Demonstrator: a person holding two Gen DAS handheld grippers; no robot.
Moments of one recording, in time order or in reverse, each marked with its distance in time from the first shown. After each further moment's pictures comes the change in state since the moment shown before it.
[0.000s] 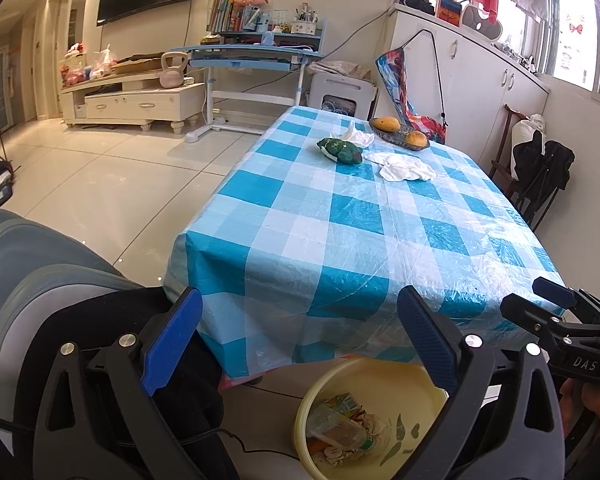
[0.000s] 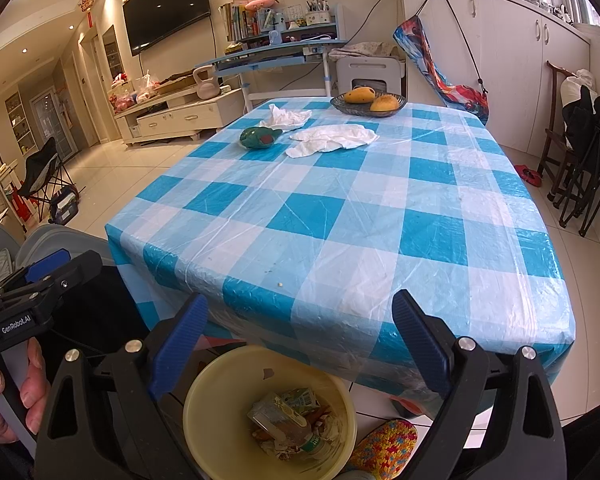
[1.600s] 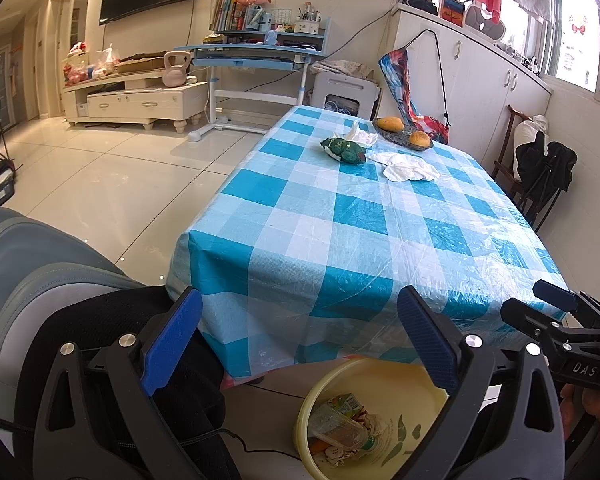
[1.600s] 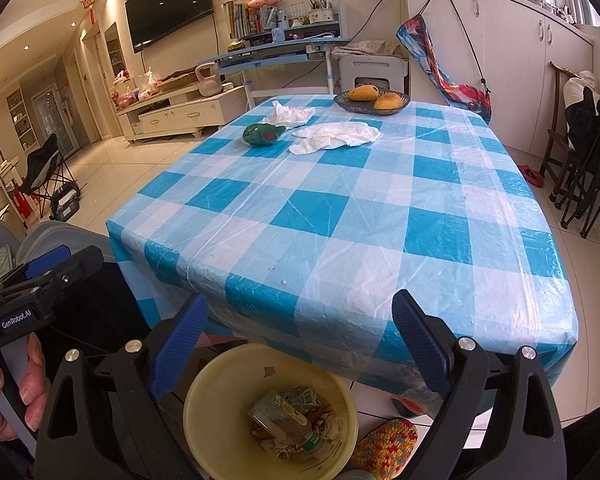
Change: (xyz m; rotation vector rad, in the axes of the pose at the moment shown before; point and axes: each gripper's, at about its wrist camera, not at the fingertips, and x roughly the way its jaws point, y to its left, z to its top) left arm 0.001 0.000 0.001 -0.001 0.001 0.003; right arm 0.000 0.002 0.000 -0.002 0.002 0.004
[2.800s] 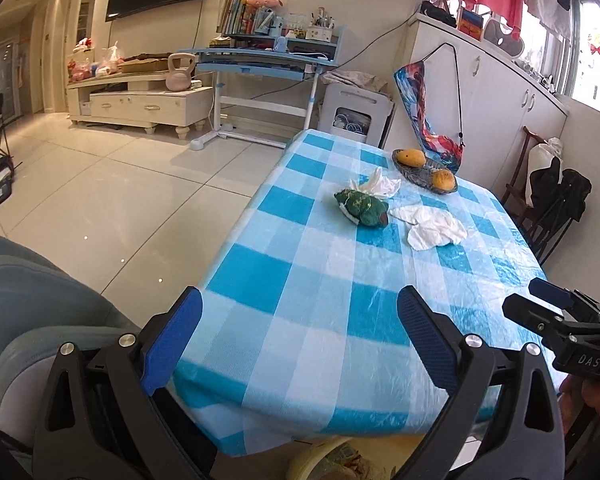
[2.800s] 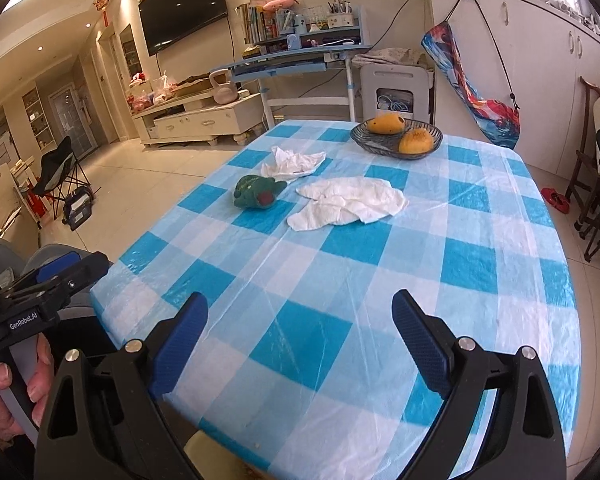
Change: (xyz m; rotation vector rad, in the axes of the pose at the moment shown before) left arm 0.070 0.003 0.090 -0.044 -0.013 0.015; right arm 0.058 -0.021 0.092 -0.041 -0.002 0.084
